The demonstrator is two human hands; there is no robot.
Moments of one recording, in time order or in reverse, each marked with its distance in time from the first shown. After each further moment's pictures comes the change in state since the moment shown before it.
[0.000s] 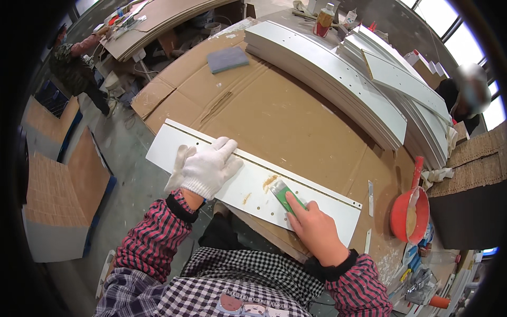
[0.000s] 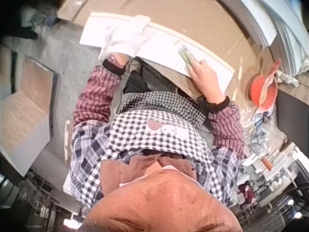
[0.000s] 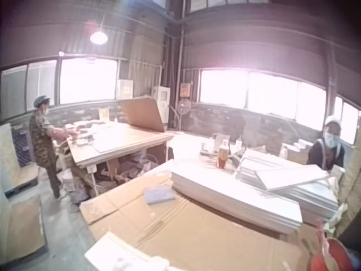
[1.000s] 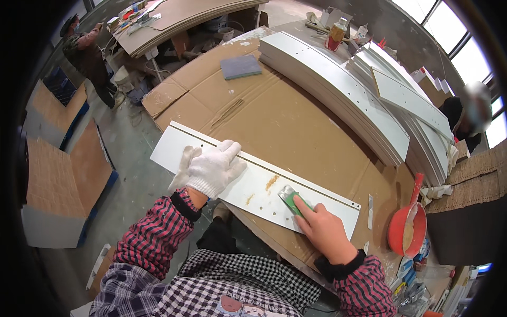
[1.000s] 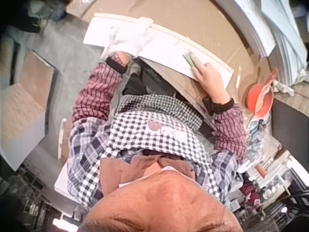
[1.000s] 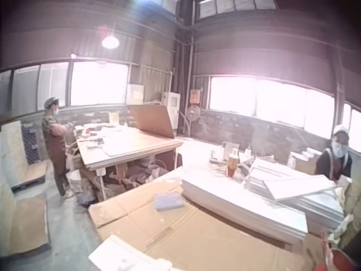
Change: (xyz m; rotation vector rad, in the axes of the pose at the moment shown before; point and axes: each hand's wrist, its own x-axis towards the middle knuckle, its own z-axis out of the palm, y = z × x) left_hand 0.002 -0.011 0.001 -0.031 0.014 -0.023; right_hand 0.015 0.017 -0.017 -0.043 -0.022 -0.071
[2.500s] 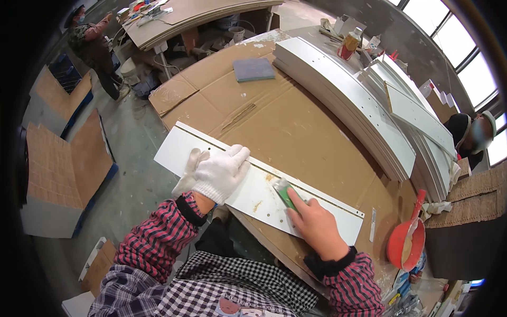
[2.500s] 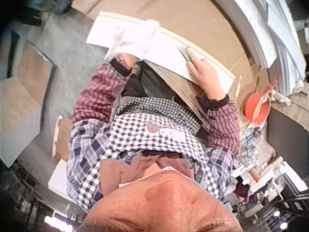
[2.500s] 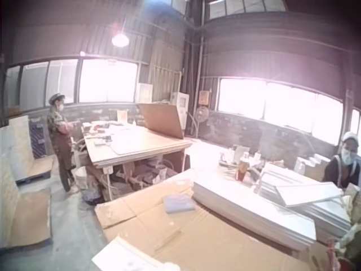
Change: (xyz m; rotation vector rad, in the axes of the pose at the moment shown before) left_hand 0.003 -0.016 0.016 0.031 0.255 0.052; right_hand 0.046 -0.022 0.007 0.067 0.054 -0.021
